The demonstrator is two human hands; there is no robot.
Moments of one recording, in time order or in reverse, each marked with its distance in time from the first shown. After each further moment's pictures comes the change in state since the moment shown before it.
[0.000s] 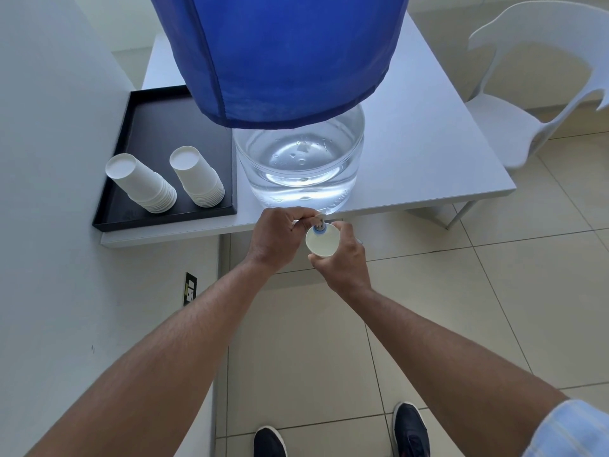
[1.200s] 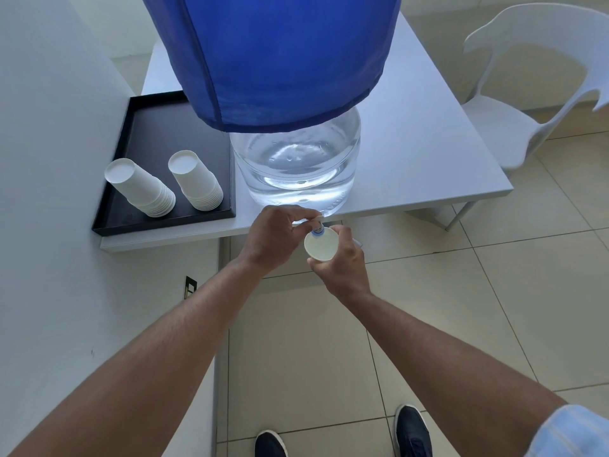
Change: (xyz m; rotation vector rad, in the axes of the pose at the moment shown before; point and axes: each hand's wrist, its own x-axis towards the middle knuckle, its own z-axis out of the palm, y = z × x) left_hand 0.002 0.014 -0.013 0.101 -0.075 0.052; right_hand -0.002 0.005 0.002 -0.020 0.022 -0.029
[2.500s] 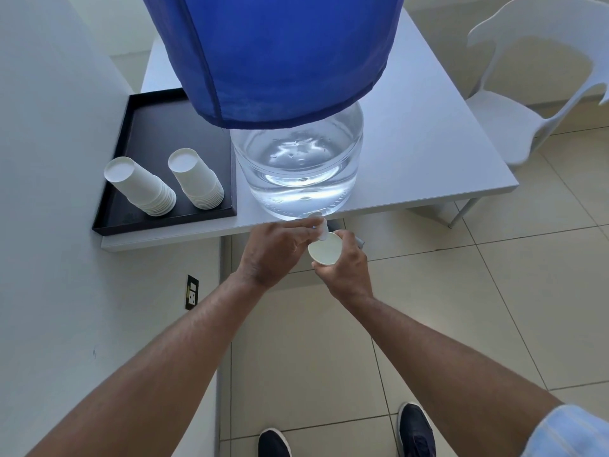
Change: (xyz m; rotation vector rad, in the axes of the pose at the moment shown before) left_hand -0.021 -0.019 0.011 0.245 0.223 0.457; right_hand -0.009 0.006 0.001 0.002 -0.006 0.039
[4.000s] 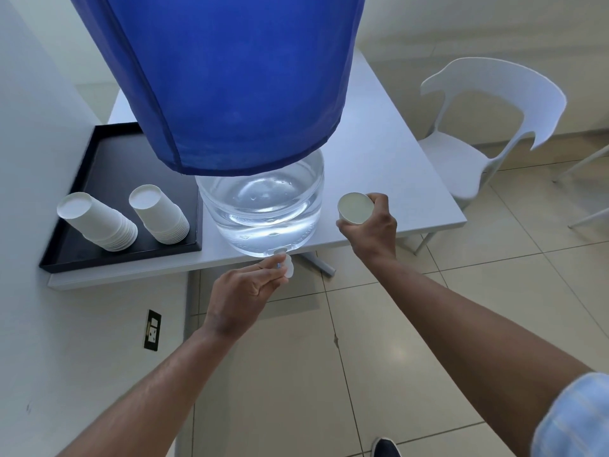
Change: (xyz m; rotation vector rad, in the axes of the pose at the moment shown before) left_hand -0.018 0.012 0.009 -0.179 -0.054 -0.369; right_hand 0.122 -0.017 -0.114 -0.016 0.254 0.014
